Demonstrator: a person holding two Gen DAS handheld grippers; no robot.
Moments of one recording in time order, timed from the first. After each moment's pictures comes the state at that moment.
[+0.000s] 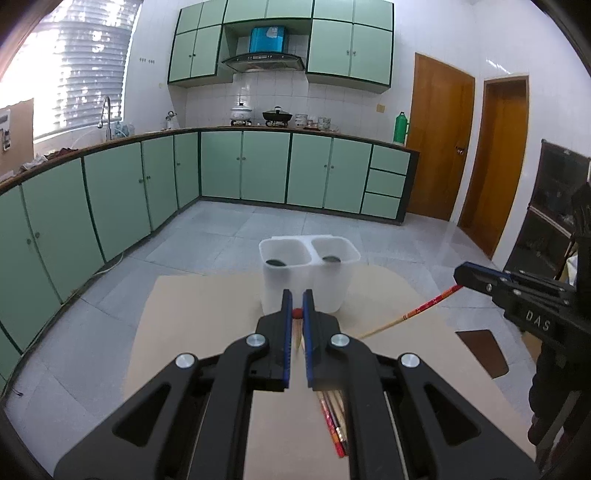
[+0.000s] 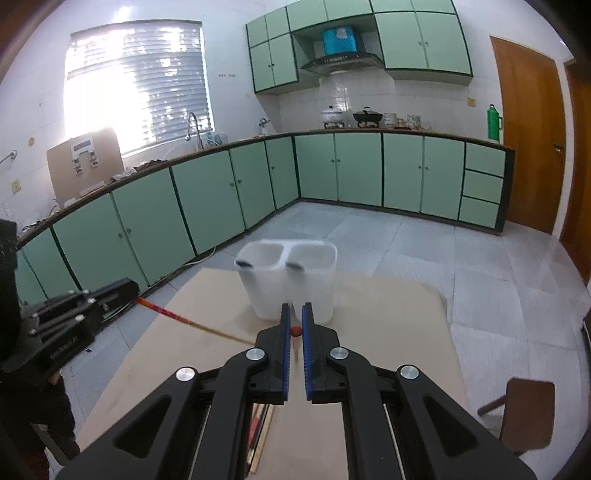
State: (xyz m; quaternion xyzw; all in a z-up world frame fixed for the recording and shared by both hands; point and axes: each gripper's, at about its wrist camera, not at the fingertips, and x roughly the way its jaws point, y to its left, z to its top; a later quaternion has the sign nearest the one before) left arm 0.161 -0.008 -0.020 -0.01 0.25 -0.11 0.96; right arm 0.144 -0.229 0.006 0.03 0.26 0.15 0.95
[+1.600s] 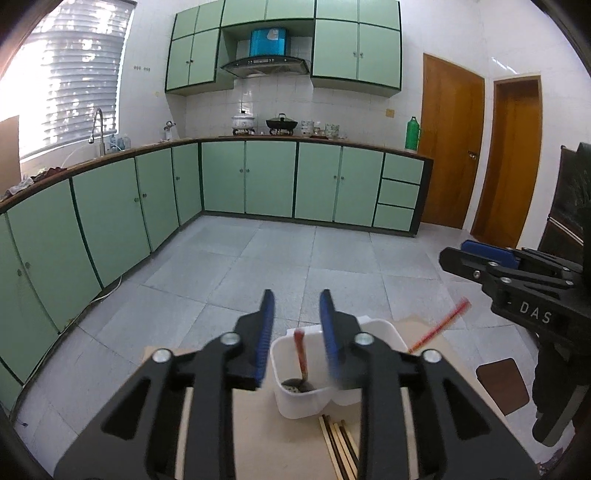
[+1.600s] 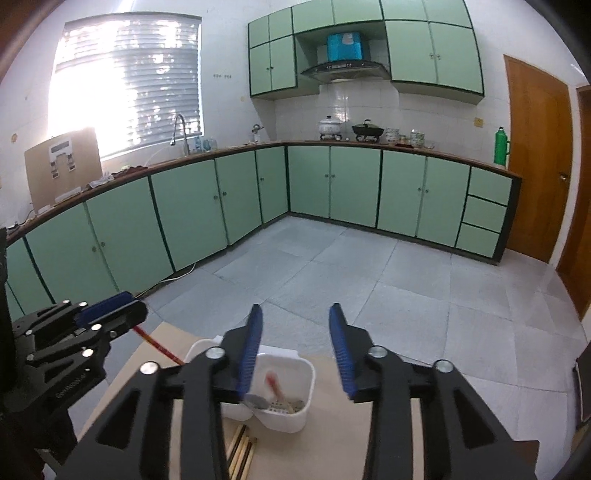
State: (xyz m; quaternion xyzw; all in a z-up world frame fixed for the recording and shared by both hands) left arm 0.307 -0.020 0.011 0.00 0.23 -0.10 0.97; right arm 0.300 -0.220 0.040 0.00 0.25 0.12 0.96
